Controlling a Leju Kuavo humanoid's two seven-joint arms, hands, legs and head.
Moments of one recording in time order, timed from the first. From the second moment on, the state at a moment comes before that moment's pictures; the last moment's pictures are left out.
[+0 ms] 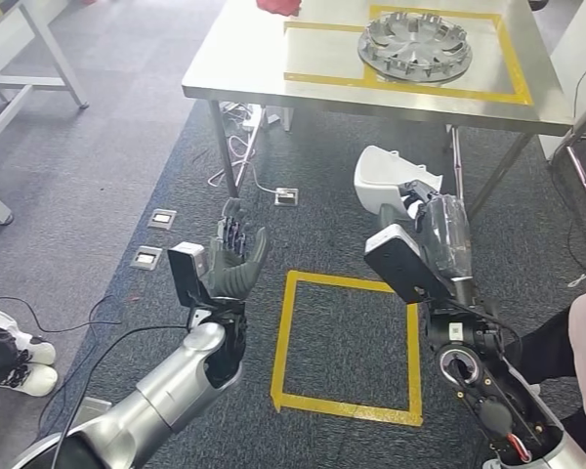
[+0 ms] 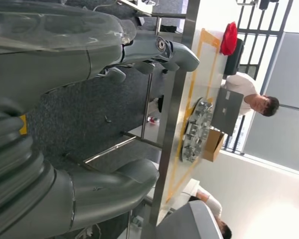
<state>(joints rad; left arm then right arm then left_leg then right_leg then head) -0.35 0.02 -0.56 -1.18 0.53 0.29 -0.58 -0.58 -0.14 0.80 -1.32 0.55 -0.49 -0.05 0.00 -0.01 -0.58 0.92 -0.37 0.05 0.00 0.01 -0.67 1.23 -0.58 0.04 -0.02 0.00</state>
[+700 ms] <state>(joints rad) -0.36 0.03 -0.58 -1.16 0.54 0.29 -0.59 -0.58 -0.15 0.77 -1.34 0.55 -0.49 -0.04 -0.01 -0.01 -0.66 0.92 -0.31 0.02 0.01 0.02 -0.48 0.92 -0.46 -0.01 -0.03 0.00</state>
